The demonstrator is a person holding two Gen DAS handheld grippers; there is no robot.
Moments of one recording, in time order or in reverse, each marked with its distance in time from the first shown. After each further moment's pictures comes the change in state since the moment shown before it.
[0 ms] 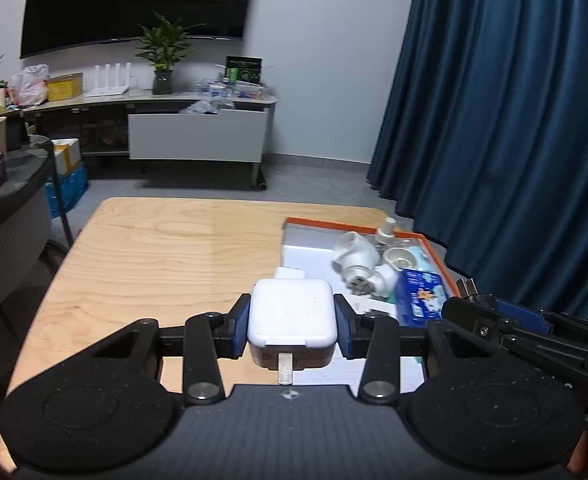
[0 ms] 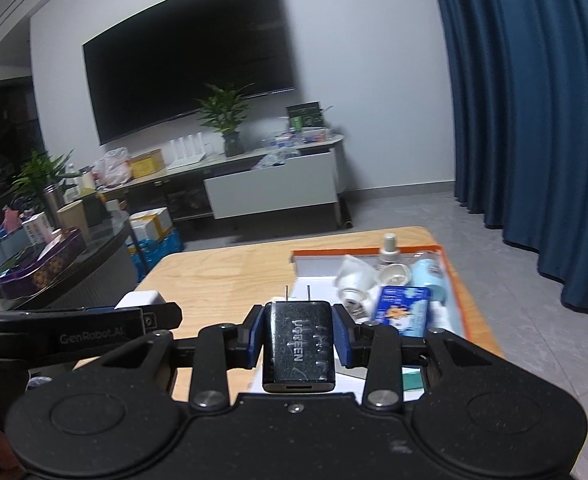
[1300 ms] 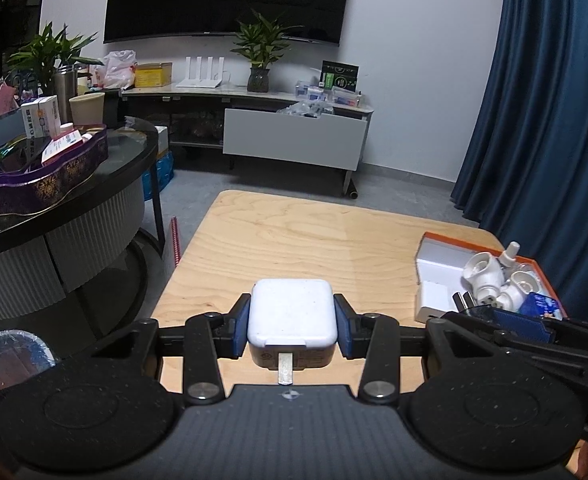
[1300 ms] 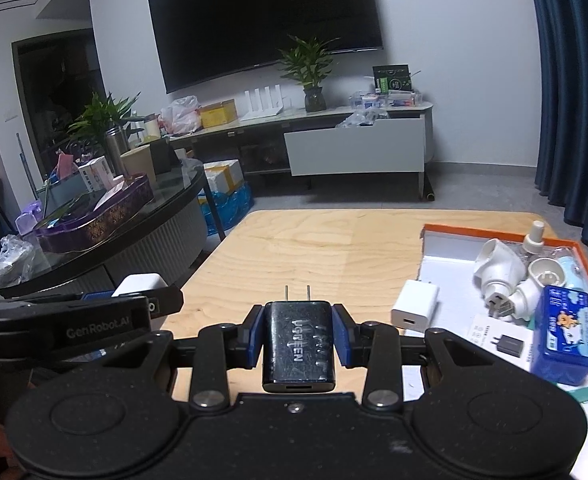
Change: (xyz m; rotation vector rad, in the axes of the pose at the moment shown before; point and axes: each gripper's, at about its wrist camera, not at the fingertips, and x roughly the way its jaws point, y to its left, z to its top) left arm -0.006 0.094 -0.001 -0.105 -0.024 0.223; right arm 0.074 0.103 -0.002 -0.110 0.125 0.197
